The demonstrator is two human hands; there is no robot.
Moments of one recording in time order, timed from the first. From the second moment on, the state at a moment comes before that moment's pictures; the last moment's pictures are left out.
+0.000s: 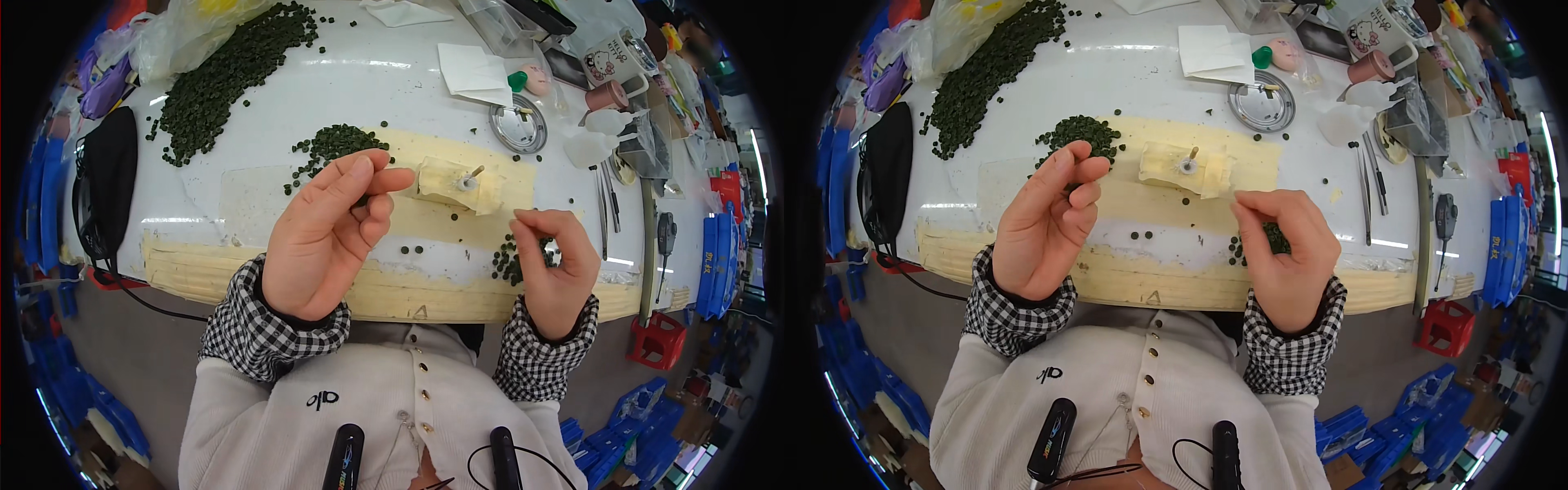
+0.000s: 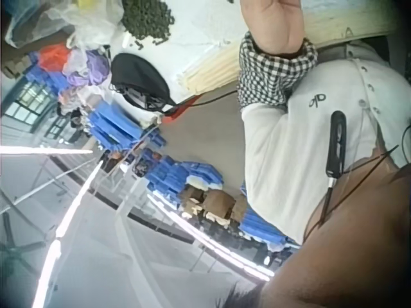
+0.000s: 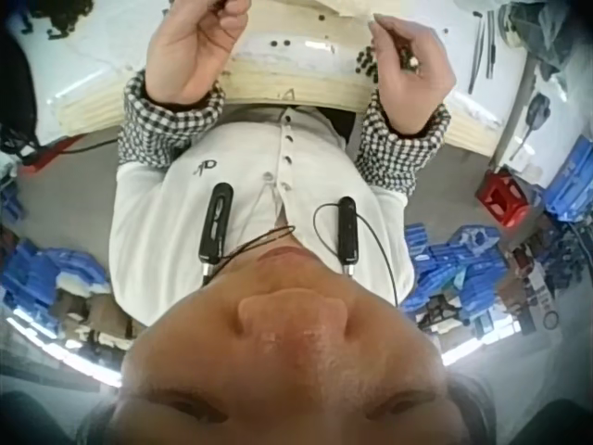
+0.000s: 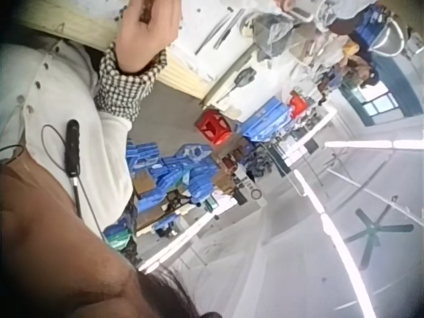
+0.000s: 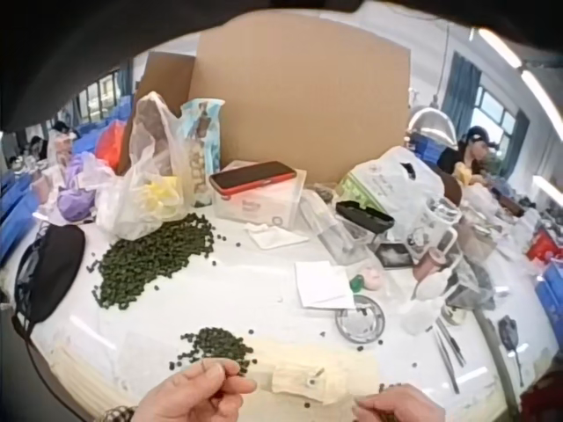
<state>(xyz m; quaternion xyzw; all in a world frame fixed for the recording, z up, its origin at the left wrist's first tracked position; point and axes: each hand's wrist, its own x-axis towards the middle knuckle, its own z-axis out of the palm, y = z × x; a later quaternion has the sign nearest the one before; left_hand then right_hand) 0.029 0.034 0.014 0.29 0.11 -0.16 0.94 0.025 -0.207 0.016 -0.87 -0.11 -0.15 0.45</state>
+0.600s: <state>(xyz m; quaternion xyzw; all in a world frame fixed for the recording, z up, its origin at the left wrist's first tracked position) 0.026 0.029 0.007 0.32 0.09 -0.16 0.93 0.021 -0.182 -0.004 -0.93 -0.31 -0.16 0.09</state>
